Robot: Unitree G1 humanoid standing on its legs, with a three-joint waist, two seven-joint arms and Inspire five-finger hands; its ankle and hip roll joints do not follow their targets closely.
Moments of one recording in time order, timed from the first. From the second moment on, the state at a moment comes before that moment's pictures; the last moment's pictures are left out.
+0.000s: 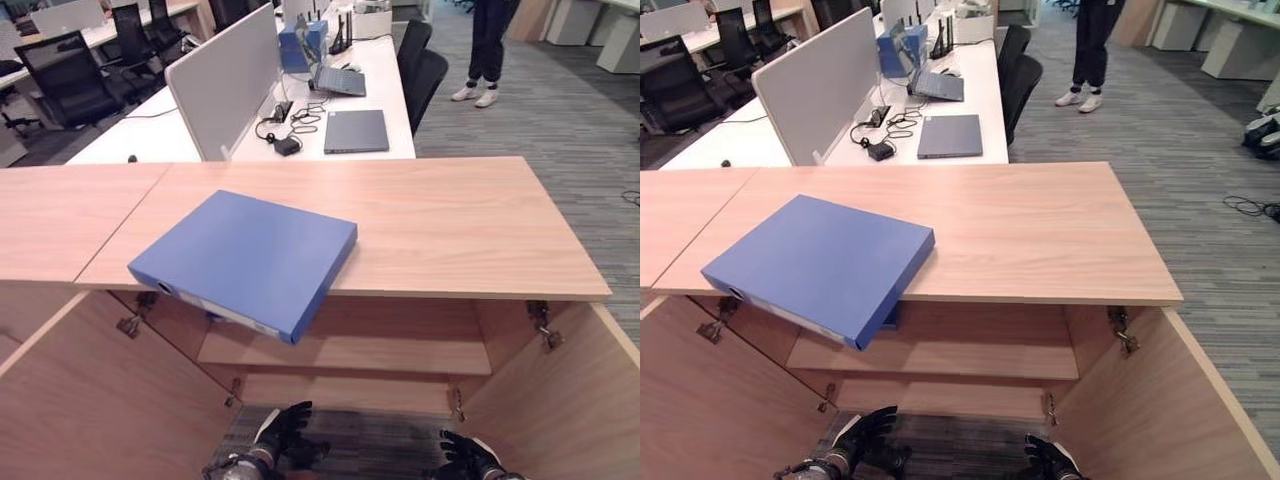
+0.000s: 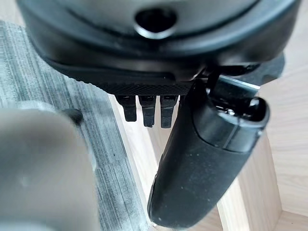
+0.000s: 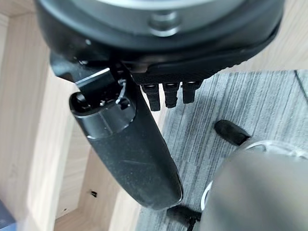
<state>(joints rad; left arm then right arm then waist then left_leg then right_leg) 0.12 0.25 -0.36 0.74 -0.11 -0.09 -0.05 0.09 -0.37 0.35 0.95 0.24 -0.07 0.06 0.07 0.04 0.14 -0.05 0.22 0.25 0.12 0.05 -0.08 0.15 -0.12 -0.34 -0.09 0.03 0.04</state>
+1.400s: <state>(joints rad) 0.10 0.33 -0.35 0.69 -0.09 -0.07 -0.08 0.10 -0.25 0.30 0.96 0.24 -0.06 0.08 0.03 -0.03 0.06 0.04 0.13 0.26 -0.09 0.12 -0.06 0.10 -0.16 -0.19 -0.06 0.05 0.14</state>
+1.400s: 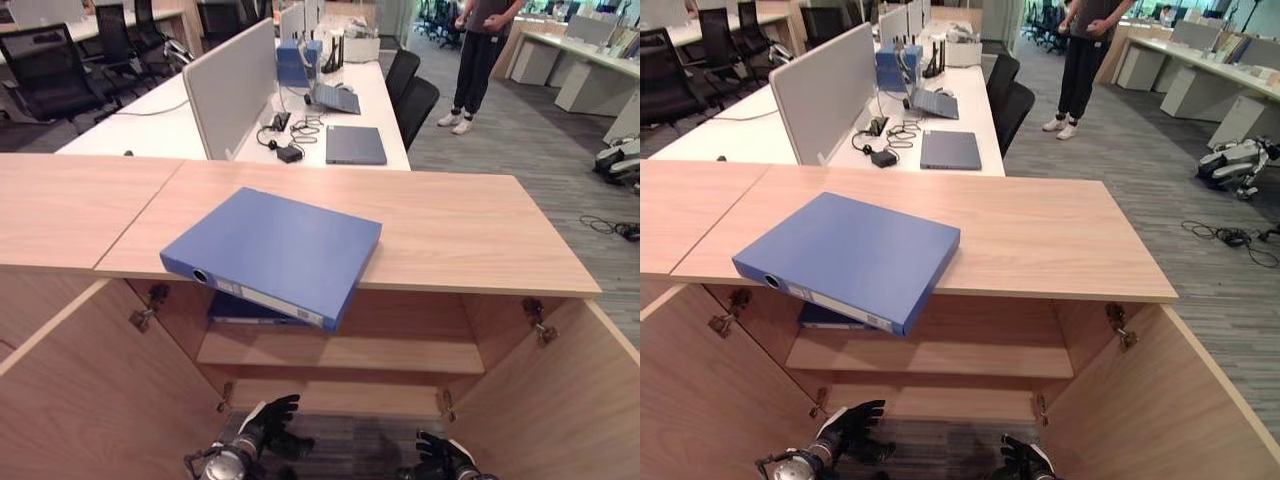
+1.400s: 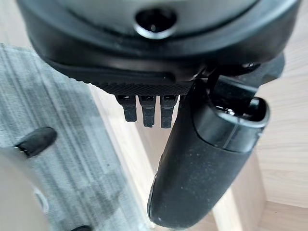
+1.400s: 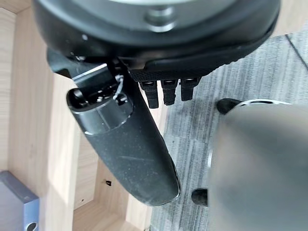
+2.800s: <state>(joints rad) 0.28 0.46 0.01 0.10 0.43 -0.12 0.42 0.18 -0.26 0.31 0.92 0.24 -0.11 0.02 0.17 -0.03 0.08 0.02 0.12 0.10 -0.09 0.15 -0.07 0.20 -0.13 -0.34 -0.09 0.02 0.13</state>
